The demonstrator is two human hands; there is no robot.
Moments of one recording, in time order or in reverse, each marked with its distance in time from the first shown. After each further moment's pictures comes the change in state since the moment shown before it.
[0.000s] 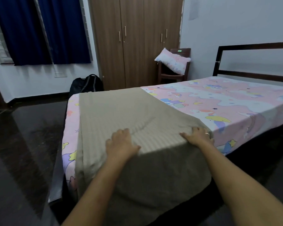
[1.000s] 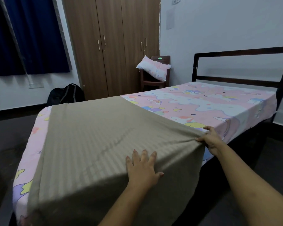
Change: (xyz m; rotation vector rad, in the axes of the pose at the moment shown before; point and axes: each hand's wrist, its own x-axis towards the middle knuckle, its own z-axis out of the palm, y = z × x) left_hand 0.001 0.119 0.078 0.175 -0.219 0.341; right_hand 0.057 0.104 -0.057 1.137 0.051 0.107
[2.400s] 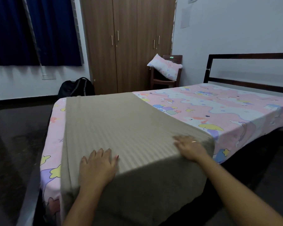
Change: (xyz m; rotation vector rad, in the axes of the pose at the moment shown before) left_hand -0.051 -0.156 -0.008 -0.125 0.199 -0.407; right_hand -0.035 0.029 0.108 -1.350 -0.286 -0.533
